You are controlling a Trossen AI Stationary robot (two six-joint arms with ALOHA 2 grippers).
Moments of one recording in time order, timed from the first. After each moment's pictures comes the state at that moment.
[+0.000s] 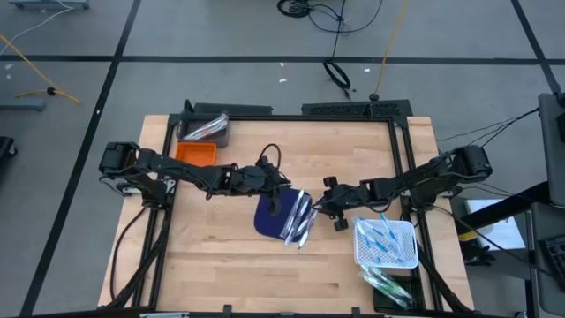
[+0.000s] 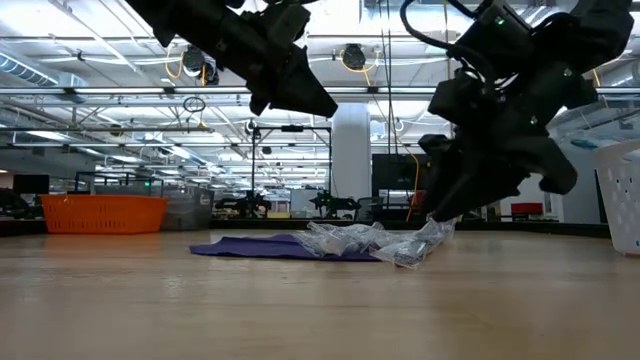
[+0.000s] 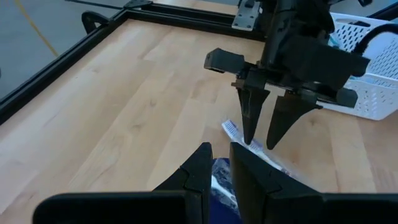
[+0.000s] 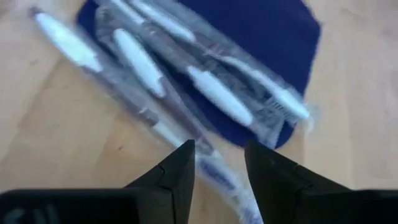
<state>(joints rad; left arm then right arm) -0.04 1.58 0.94 0.16 -0.25 -0.19 0.10 1.48 0.52 0.19 0.08 -0.26</state>
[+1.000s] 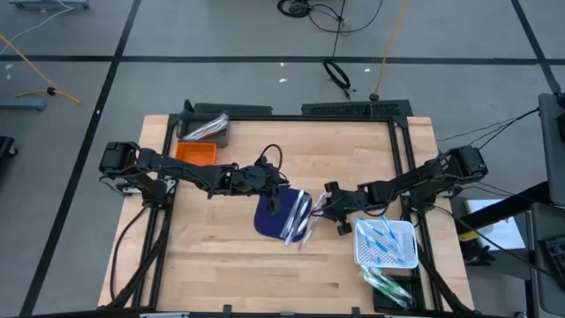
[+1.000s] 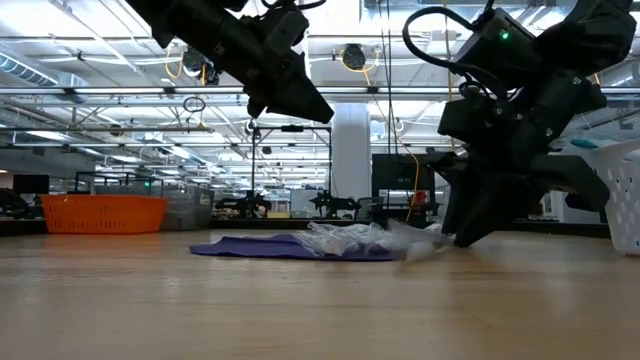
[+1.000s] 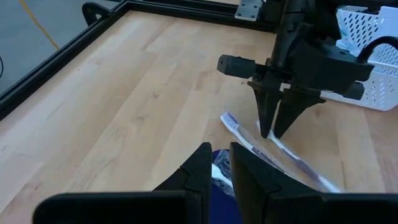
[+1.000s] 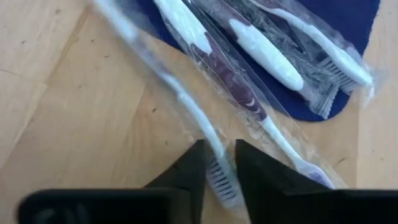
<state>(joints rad) -0.04 1.58 0.94 0.12 -0.25 -0.18 0.13 1.52 0.52 0.11 0.06 -0.22</state>
